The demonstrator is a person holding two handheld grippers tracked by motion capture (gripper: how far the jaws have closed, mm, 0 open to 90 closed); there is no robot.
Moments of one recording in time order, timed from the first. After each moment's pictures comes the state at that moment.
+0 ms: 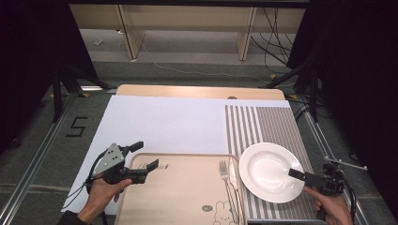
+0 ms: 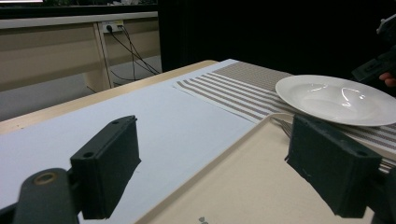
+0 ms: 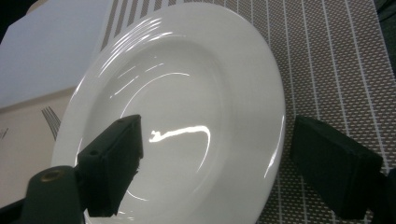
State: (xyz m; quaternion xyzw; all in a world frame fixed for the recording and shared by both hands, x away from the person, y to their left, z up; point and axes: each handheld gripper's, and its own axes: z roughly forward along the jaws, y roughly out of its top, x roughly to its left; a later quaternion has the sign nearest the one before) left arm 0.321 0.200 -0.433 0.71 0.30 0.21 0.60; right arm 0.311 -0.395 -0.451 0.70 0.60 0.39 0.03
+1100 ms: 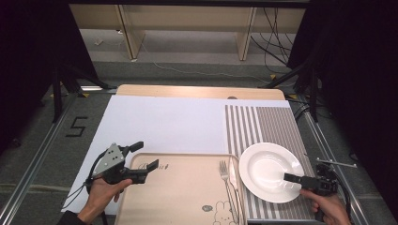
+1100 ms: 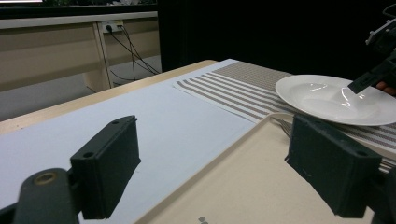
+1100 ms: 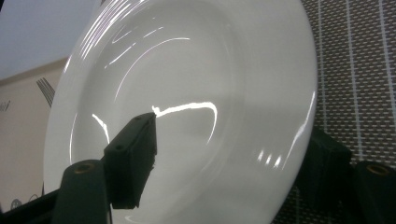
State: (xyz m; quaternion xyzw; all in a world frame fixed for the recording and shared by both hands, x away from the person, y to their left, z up) left arm 0.321 0.200 -0.433 0.72 0.30 0.21 0.60; right arm 0.318 -0.391 -0.470 0.69 0.62 0.39 -0.01
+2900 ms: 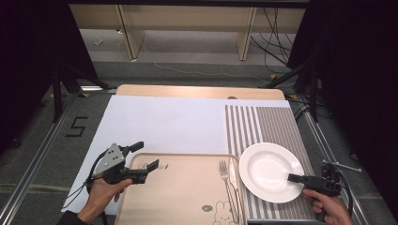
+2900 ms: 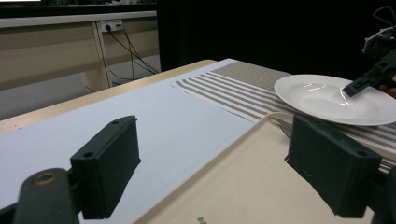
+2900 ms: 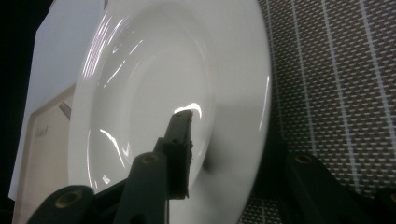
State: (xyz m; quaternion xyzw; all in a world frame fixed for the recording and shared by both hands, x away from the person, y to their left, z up) left arm 0.321 0.199 -0.433 0.72 0.30 0.21 0.60; right arm 0.320 -0.412 -0.480 0.72 0.56 0.39 -0.08
